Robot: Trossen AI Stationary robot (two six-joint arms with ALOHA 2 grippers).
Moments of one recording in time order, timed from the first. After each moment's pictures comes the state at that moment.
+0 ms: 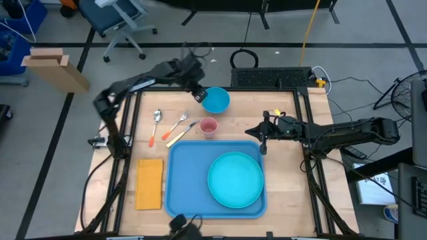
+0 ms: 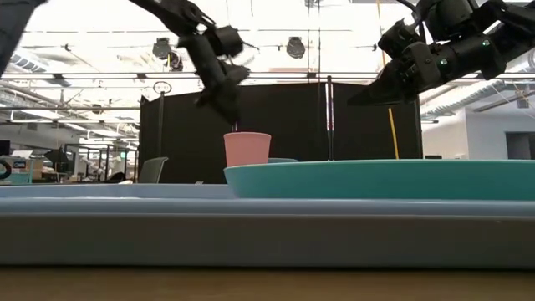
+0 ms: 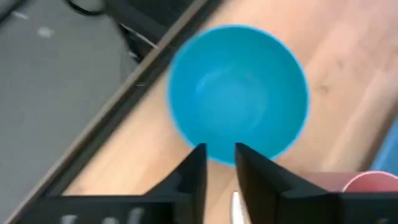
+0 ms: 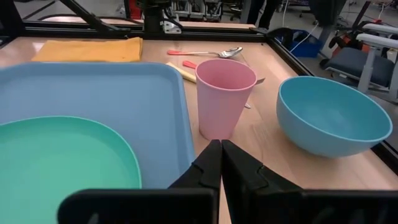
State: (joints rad) left arm 0.64 1.83 1.63 -0.82 0.13 -0.04; right arm -0.15 0.99 0.34 0.33 0.02 -0.06
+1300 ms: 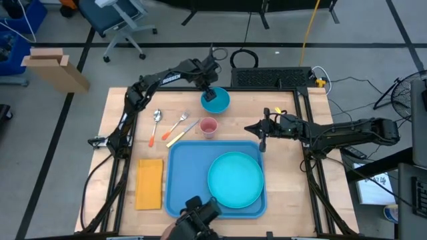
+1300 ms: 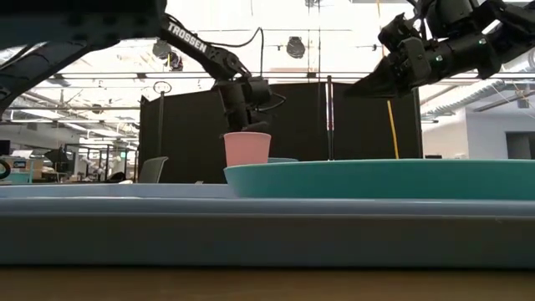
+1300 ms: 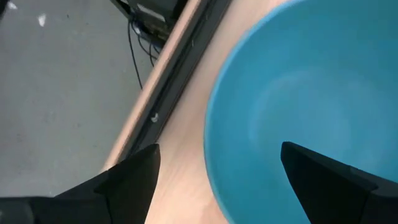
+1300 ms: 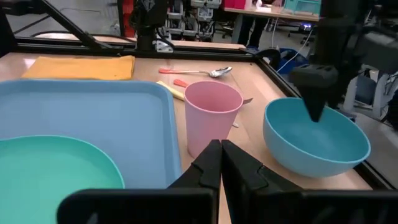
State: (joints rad) left arm 0.68 2.26 1.97 -0.93 0.04 0.18; right arm -0.17 0.99 0.34 0.41 0.03 -0.10
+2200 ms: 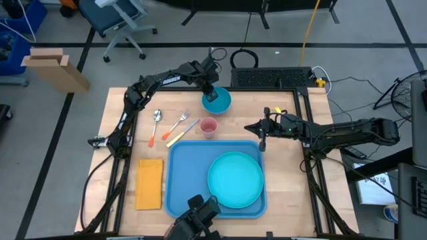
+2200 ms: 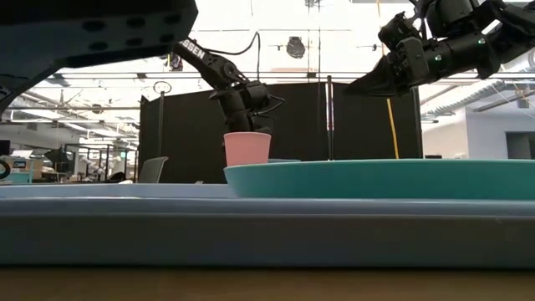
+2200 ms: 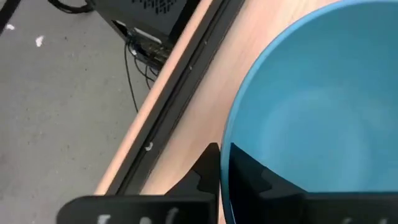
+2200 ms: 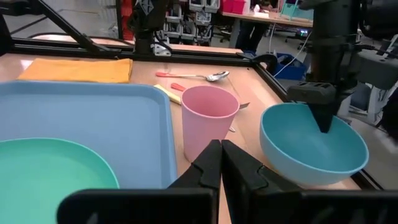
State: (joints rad) left arm 0.69 2.26 1.89 -0.76 0.09 0.18; right arm -0.18 0.99 0.34 0.42 0.03 -0.12
